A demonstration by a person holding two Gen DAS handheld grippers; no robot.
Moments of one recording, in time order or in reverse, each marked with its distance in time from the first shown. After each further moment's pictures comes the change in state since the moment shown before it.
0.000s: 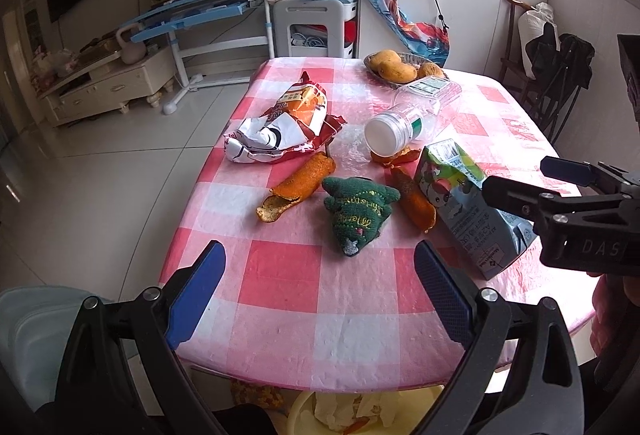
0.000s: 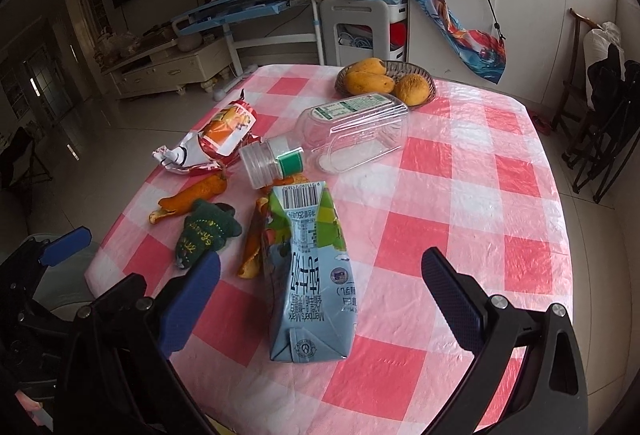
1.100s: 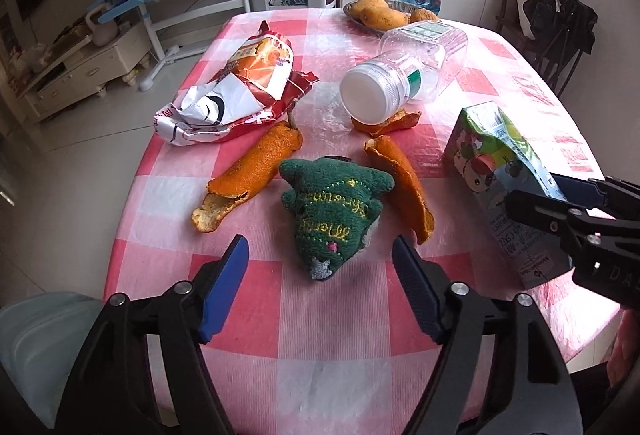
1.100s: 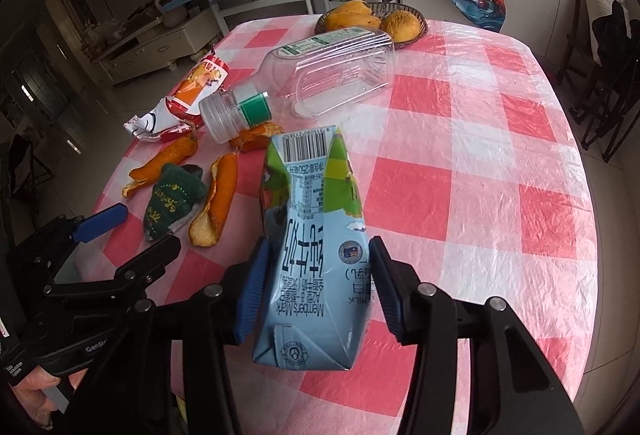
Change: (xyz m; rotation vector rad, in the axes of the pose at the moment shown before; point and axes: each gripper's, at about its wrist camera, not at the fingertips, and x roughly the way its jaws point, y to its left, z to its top) left arm 0.075 -0.023 0.015 0.048 0.162 -0.031; right arm 0.028 -0.021 -0.013 0.075 0.146 0.022
